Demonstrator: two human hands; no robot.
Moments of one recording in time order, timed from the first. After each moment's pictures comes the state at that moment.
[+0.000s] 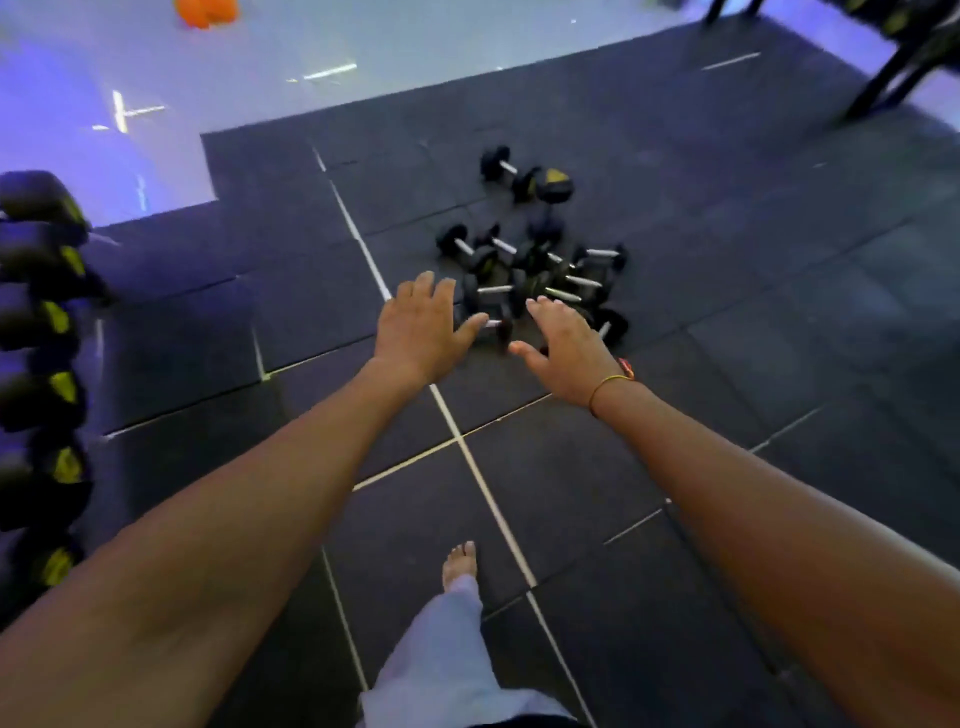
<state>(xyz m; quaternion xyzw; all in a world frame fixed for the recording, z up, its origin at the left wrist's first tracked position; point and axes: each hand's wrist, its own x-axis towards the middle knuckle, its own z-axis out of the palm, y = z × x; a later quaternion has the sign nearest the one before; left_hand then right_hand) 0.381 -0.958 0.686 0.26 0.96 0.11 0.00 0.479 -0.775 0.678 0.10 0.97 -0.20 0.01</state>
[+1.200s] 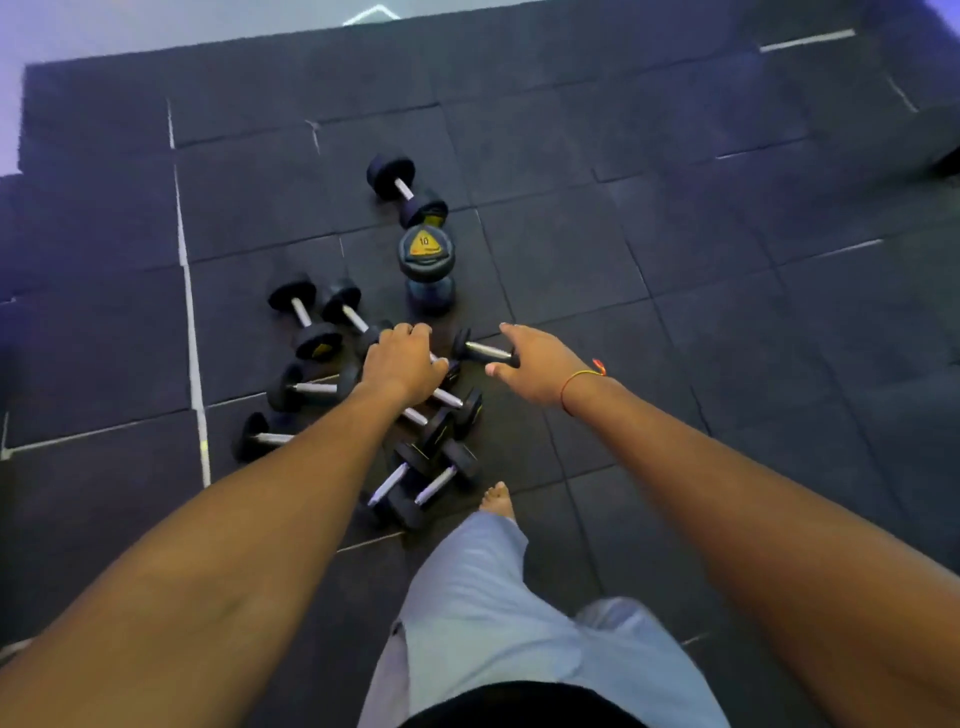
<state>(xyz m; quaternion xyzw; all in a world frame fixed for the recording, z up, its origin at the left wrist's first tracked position) -0.042 -0.178 0.534 0.10 0.96 0.12 0.22 0.008 0.012 0.598 0.04 0.94 -0.22 0.27</state>
